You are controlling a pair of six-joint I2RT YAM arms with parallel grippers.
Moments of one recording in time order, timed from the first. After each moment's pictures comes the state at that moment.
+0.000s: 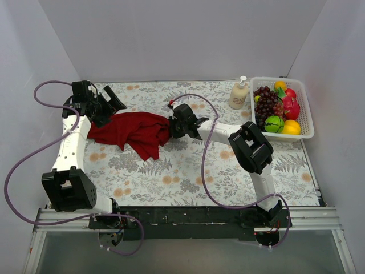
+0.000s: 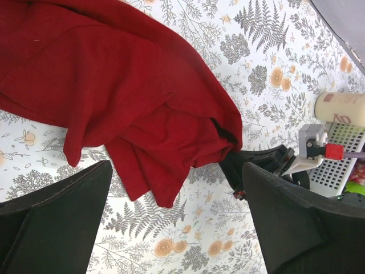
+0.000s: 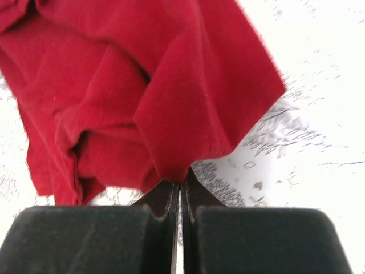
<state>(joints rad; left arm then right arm) 0.12 1.43 1.37 -0.73 0.25 -0.56 0.78 2.11 1.45 -0.07 -0.12 0.39</state>
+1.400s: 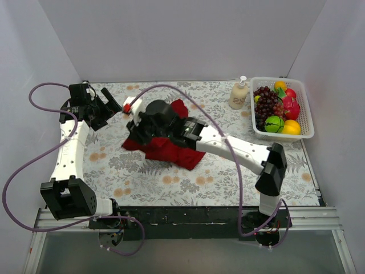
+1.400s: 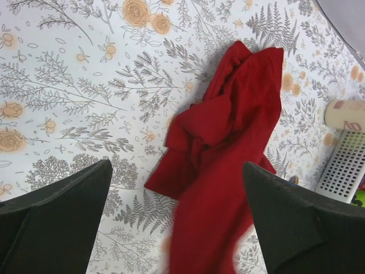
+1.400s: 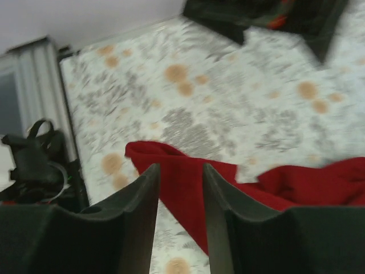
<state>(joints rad) 0.12 1.35 1.35 -0.77 0.19 -0.56 1.11 1.80 1.82 -0.34 -0.08 0.00</state>
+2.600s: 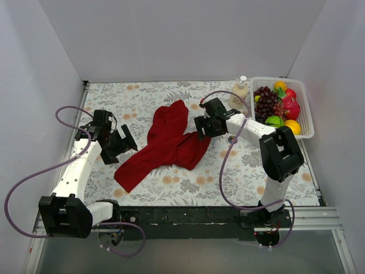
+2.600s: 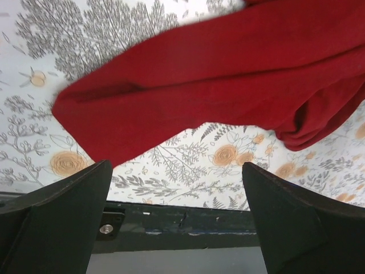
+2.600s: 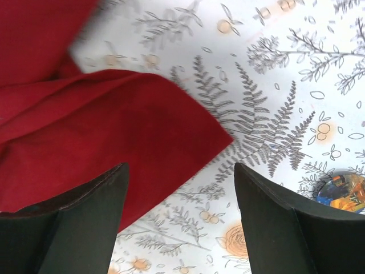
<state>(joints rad) -0.03 1.18 1.05 -1.02 0.14 -0.55 0.57 1.79 1.28 -0.47 -0.05 0.21</state>
